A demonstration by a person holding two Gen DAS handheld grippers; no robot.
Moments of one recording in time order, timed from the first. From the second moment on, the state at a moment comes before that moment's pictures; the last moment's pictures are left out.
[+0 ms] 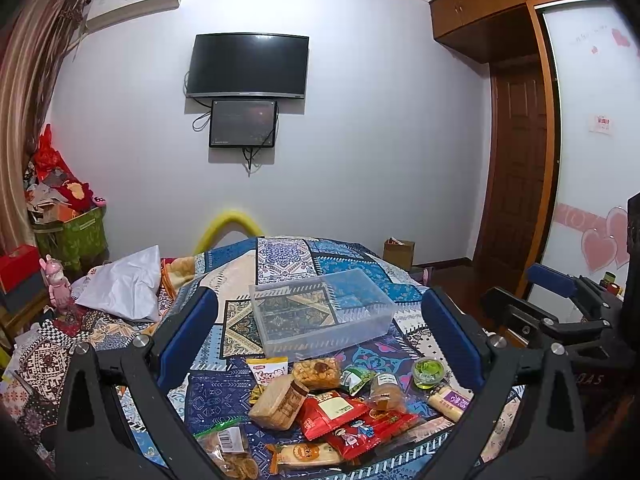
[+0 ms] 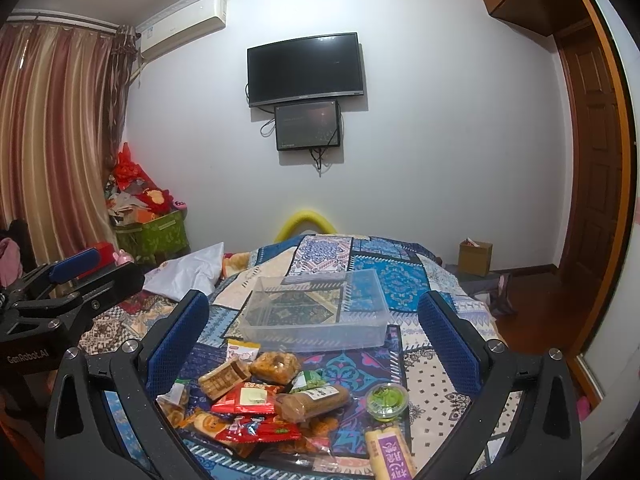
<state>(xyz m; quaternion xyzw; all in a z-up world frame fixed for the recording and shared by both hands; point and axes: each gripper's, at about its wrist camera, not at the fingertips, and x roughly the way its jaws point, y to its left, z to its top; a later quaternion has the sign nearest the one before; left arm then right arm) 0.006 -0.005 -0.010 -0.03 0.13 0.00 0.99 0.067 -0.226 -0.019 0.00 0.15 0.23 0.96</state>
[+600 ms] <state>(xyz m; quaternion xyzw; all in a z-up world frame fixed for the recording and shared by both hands) 0.008 -0.005 -0.011 -0.03 0.13 0.00 0.99 0.066 -0.226 -0.015 0.01 0.15 0.23 0.96</state>
